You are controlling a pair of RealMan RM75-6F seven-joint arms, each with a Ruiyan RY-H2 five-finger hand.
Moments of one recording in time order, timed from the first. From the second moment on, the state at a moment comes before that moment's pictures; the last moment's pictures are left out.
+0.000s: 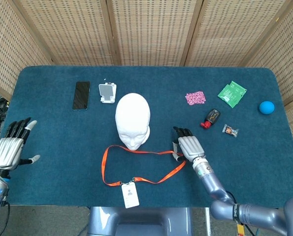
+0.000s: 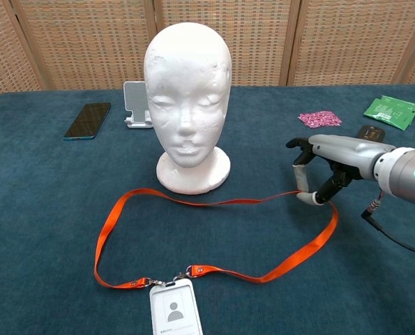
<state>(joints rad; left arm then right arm) -0.29 -1.19 -0.12 -1.52 1.43 1.24 0.06 0.70 -1.59 0.16 -1.50 -0.93 0.94 -0.33</state>
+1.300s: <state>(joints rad) -0.70 -1.77 -0.10 -0.99 1.51 0.92 -0.07 0.70 -1.51 0.17 -1.53 -0.99 0.83 -0.14</state>
